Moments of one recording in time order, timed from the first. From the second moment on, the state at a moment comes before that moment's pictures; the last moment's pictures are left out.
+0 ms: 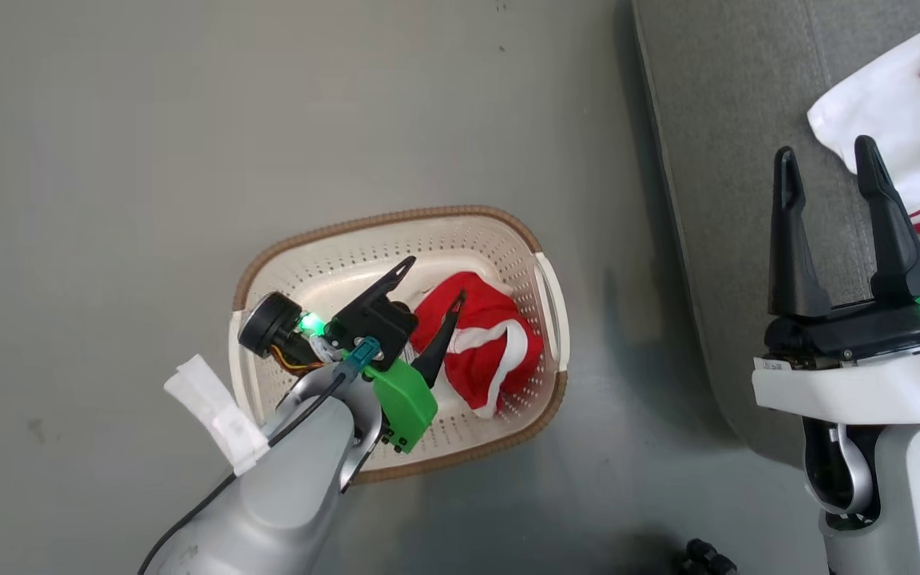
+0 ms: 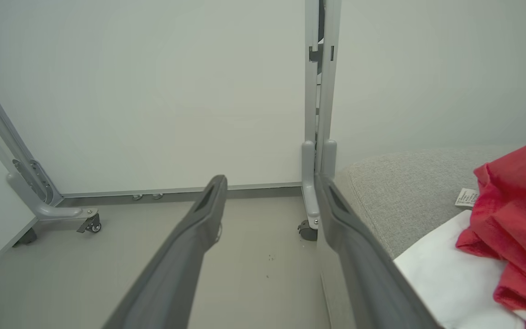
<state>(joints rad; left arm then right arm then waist) -0.61 0.05 -0.62 0.75 -0.13 -0.13 -0.26 -0.18 -0.05 0.00 -0.27 0.16 0.13 -0.18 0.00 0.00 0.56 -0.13</state>
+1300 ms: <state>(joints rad) -0.99 0.10 -0.93 1.24 -0.36 -0.13 -0.15 -0.29 -0.05 0.11 -0.24 0.28 0.13 -0.26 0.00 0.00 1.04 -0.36</state>
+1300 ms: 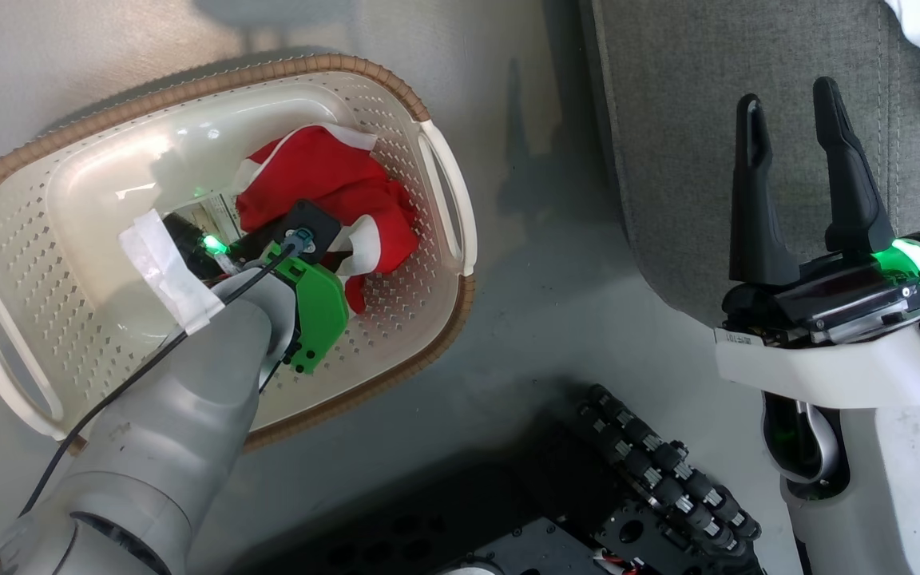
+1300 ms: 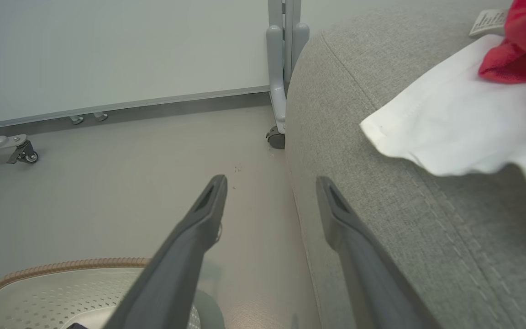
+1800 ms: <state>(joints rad) -1.00 0.09 -0.92 1.28 -0.41 -0.13 -0.04 -0.26 -0.05 0.11 -0.28 0.26 0.13 -0.26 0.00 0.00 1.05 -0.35</state>
